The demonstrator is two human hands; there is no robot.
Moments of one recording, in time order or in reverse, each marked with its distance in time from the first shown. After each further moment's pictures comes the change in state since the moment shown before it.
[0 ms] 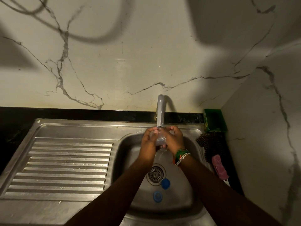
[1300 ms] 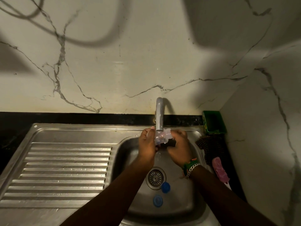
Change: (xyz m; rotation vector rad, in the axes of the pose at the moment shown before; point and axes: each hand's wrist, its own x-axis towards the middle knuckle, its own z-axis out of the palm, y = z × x) left_hand -0.002 0.026 0.021 -0.029 0.157 -0.006; right_hand -0.011 0.009 -0.035 -0.689 -0.069 -0.407
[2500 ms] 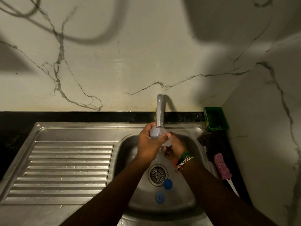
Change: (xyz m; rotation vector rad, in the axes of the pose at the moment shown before) left_hand -0.008 0.002 -0.016 0.315 -0.233 0.281; right_hand 0.011 -0.003 0.032 1.094 0.054 0.751
